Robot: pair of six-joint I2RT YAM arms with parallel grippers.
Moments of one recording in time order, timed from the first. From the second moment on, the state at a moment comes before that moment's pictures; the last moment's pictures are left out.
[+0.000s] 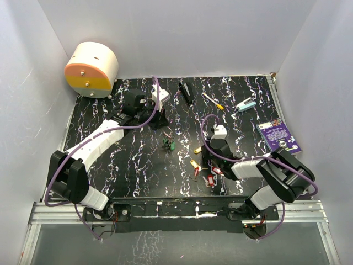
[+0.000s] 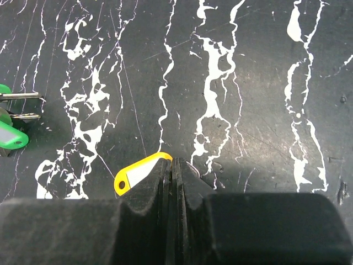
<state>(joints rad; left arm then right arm) -0.48 1.48 1.16 -0.31 0.54 0.11 0.61 1.49 0.35 0.63 0.26 0.45</state>
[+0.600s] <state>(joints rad) -0.57 1.52 1.49 -0.49 0.52 0.12 0.63 1.01 0.59 0.24 0.13 0.43</state>
